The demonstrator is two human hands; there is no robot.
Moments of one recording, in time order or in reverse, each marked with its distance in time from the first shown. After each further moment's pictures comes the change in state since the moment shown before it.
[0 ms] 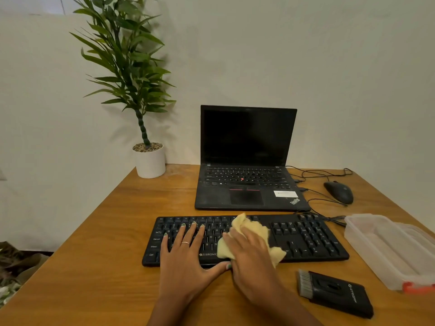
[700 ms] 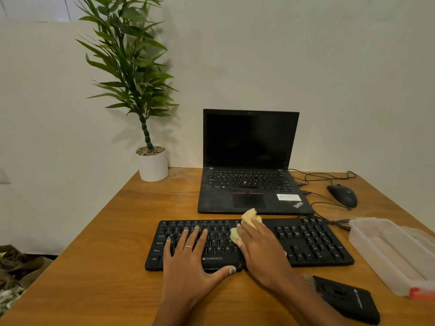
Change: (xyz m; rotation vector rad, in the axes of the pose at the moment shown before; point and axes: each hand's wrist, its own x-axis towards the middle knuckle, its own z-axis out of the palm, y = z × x) left_hand -0.001 0.000 -0.003 0.035 -0.061 -0.021; right_hand 0.026 0.033 0.003 -0.169 0.001 -0.012
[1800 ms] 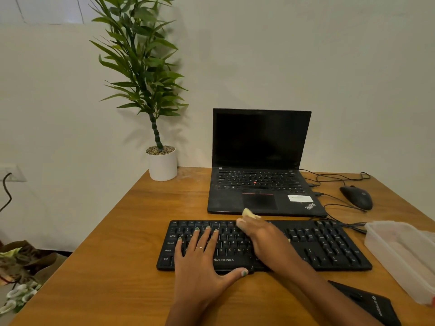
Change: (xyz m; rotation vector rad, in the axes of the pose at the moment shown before) left_hand -0.001 0.003 -0.006 0.018 -0.070 -0.007; right_hand 0.033 0.010 0.004 0.080 0.157 -0.154
